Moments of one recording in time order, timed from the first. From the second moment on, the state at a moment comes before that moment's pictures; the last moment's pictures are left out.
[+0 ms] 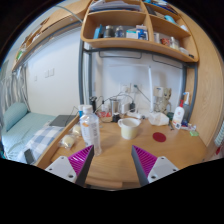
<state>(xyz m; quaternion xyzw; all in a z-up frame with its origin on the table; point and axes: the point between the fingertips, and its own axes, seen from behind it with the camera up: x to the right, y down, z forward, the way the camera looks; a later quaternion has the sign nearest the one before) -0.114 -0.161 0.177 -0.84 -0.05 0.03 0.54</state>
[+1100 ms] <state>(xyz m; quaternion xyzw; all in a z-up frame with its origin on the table) -0.107 0.183 0.315 -0.79 -0.03 0.04 0.61</state>
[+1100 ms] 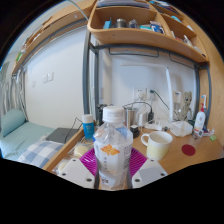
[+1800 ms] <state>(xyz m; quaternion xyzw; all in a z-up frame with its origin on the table) -0.090 0.337 0.474 -0.67 0.34 0.43 0.51</state>
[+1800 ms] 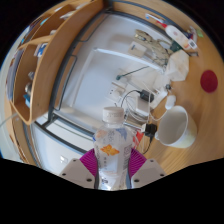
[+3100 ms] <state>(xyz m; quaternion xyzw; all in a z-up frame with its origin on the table) 0.041 0.344 0.568 -0.69 0.33 0.32 0.56</state>
